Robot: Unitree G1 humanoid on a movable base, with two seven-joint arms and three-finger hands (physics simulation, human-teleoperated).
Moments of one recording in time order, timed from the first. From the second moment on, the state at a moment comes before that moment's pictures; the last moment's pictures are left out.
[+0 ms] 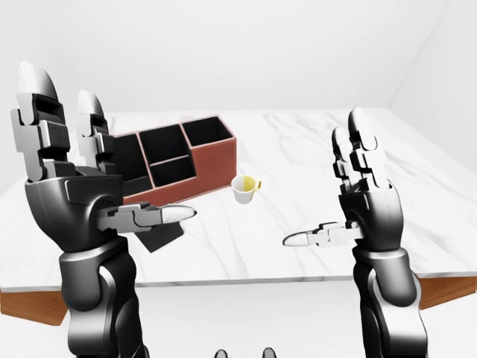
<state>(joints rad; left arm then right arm) -0.15 0.07 0.20 -0.76 -0.21 0.09 0.02 0.00 -0.05 -0.01 -0.72 -0.09 0.09 0.13</state>
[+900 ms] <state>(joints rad) -0.15 0.08 0.23 -0.78 -0.23 0.09 0.02 0.02 -0.05 -0.02 -0.70 -0.09 0.09 0.13</state>
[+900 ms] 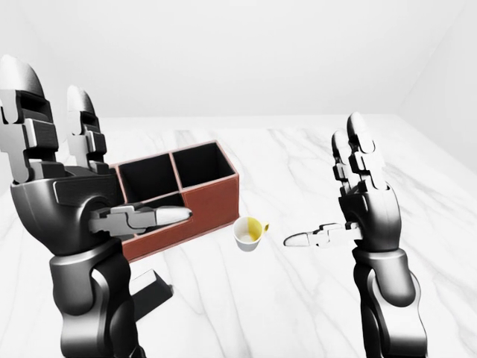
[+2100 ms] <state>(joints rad) 0.14 0.12 0.49 -0.94 0.20 0.09 -0.70 0.04 -0.05 -0.04 -0.64 -0.05 0.09 0.10</state>
